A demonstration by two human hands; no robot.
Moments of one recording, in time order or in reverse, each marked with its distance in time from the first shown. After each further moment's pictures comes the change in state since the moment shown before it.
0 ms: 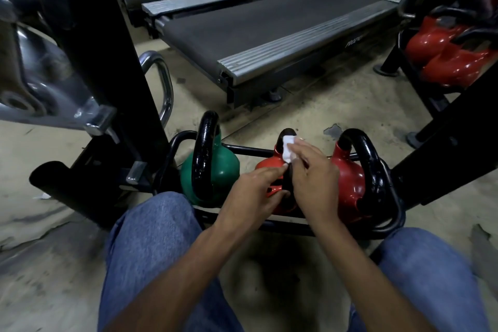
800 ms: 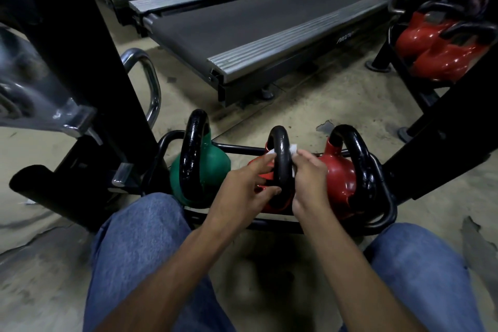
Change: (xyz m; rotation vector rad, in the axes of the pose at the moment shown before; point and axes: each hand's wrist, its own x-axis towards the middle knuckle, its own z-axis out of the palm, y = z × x) left_hand 0.002 0.002 0.001 -0.242 -0.015 -0.121; right_hand 0.008 0.013 0.012 0.771 -0.006 0.765
